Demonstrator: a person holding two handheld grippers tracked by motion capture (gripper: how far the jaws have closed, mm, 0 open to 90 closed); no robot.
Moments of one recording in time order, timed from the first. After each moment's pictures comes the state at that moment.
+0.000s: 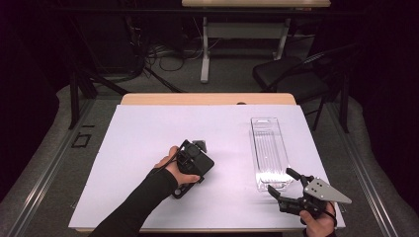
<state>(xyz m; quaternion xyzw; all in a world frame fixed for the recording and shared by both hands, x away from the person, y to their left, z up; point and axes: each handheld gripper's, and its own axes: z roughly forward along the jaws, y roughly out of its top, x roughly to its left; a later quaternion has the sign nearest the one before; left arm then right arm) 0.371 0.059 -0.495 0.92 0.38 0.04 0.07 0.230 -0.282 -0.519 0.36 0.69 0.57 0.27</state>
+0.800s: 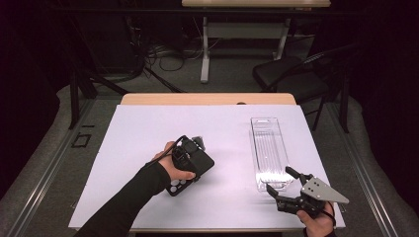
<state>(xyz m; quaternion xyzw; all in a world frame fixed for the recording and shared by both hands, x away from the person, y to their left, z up) 0.373 0.066 -0.472 0.94 0.32 0.00 0.07 0.230 -0.274 -0.512 0.35 0.70 0.55 0.29</state>
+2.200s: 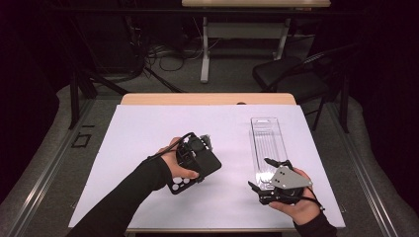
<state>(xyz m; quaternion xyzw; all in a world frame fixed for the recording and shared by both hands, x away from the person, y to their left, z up) 0.366 0.050 -0.447 0.96 0.26 -0.01 0.07 0.260 -0.225 -0.492 0.23 0.81 0.44 0.31</state>
